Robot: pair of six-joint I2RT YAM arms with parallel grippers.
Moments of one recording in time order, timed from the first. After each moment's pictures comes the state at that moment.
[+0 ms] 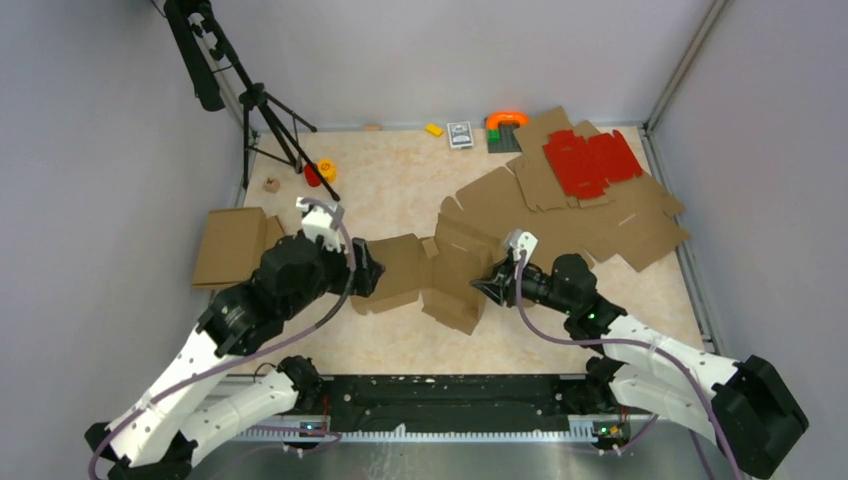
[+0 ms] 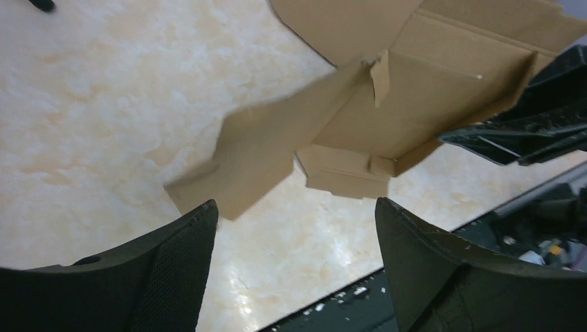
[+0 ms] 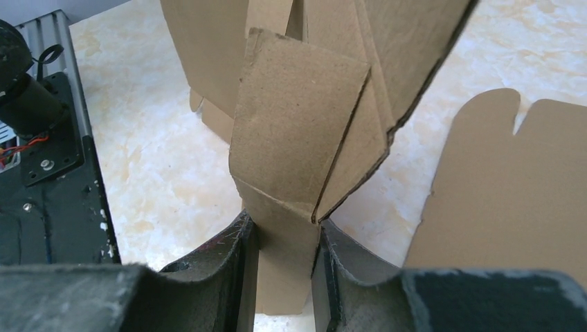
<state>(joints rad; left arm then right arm) -0.75 0.74 1.03 -0.78 -0.21 -0.40 0.68 0.92 0.32 0.44 -0.41 0.05</state>
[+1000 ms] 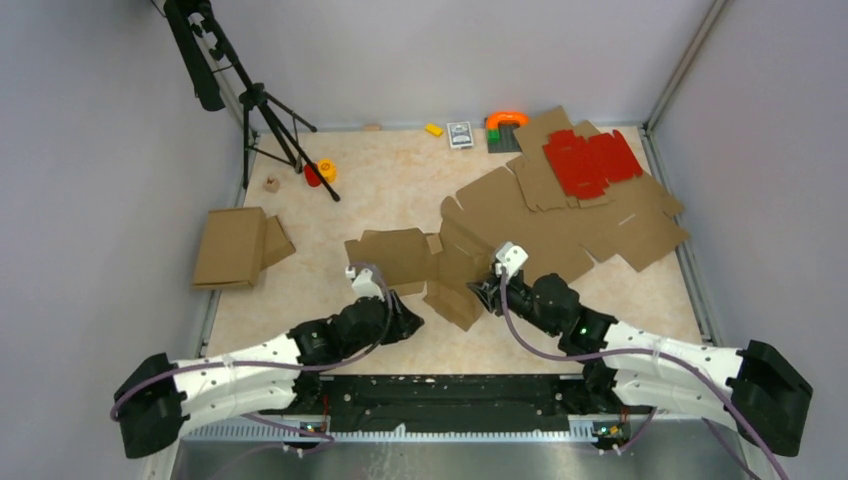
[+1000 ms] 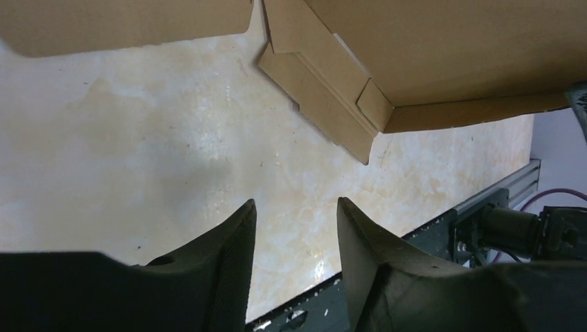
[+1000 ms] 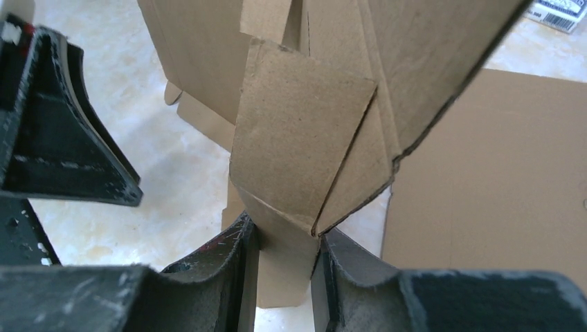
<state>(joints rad) -1.00 0.77 0.28 -0.12 -0.22 -1.07 0.96 0.89 0.32 0.38 0.11 0.03</state>
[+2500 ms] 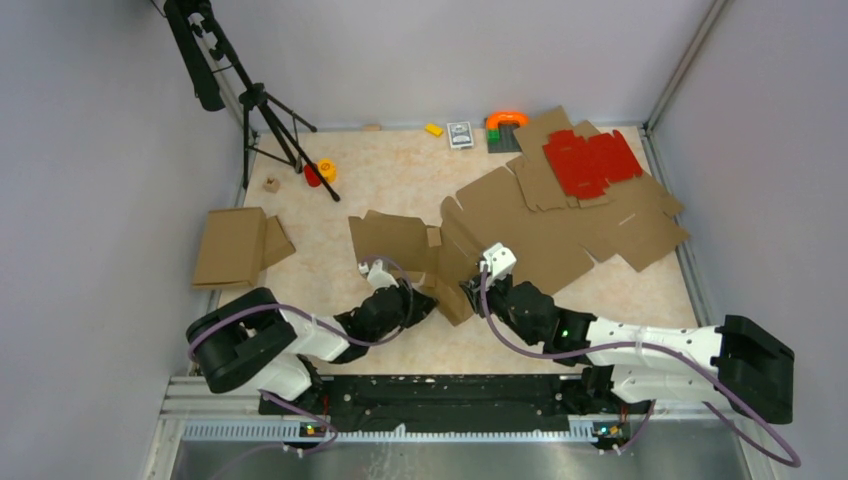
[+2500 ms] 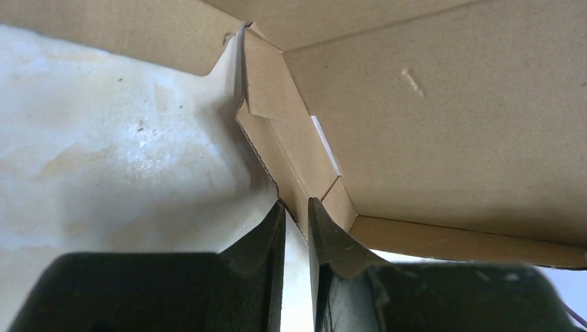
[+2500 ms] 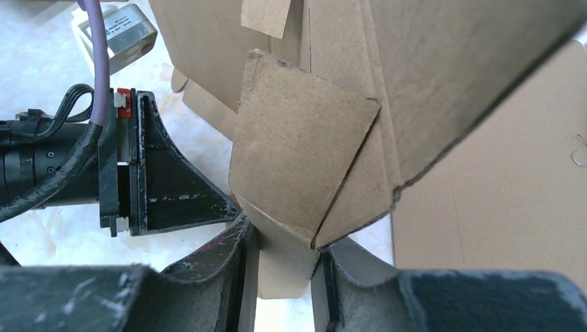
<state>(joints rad) -0.95 1.43 0.21 0.73 -0.27 -1.23 1.15 1.03 0.41 0.37 0.48 0.16</state>
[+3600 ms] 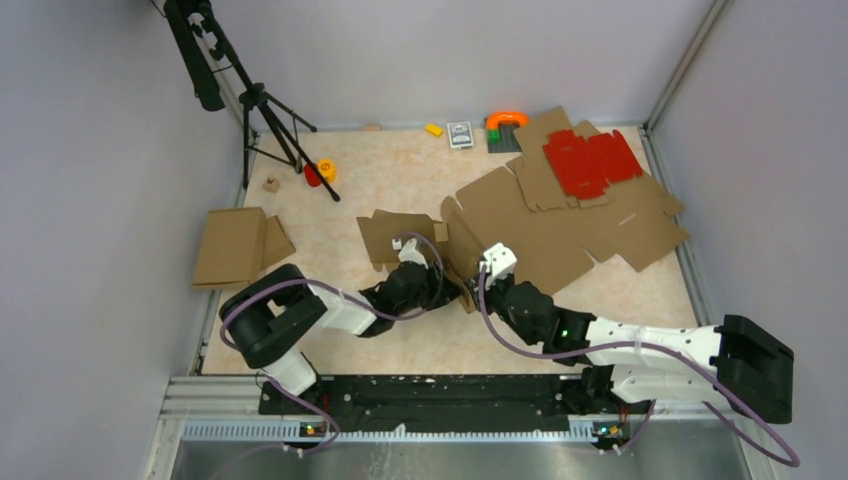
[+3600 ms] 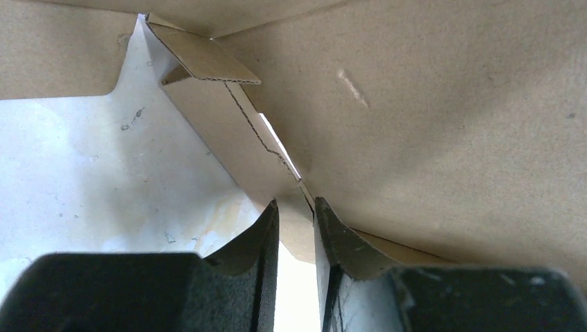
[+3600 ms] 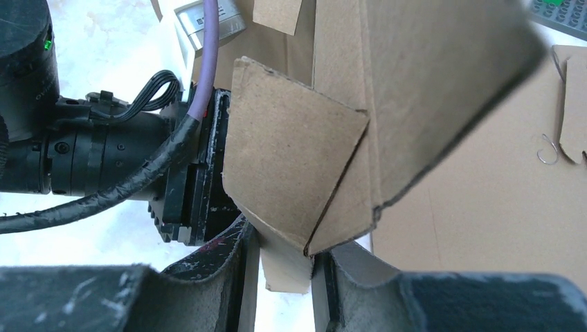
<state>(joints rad) -0.90 1.63 0.48 0.64 -0.07 -1.08 1.15 1.04 0.41 0.37 0.51 0.13</state>
